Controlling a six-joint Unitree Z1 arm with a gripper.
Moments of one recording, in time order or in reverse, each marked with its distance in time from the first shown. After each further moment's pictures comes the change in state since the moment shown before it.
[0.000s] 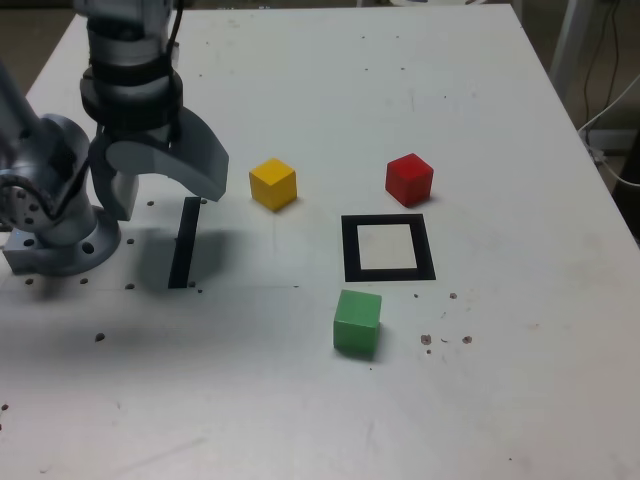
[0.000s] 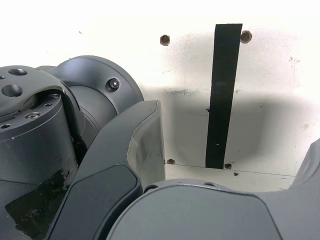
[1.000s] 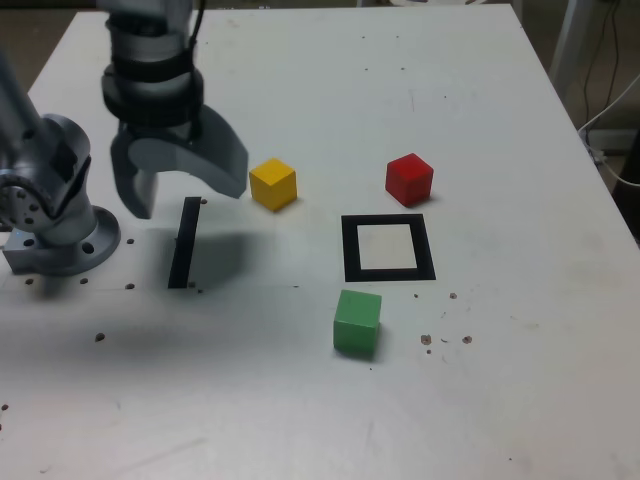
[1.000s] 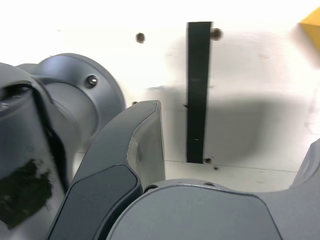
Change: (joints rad) arm 0.000 0.058 -0.071 -0.005 0.000 0.000
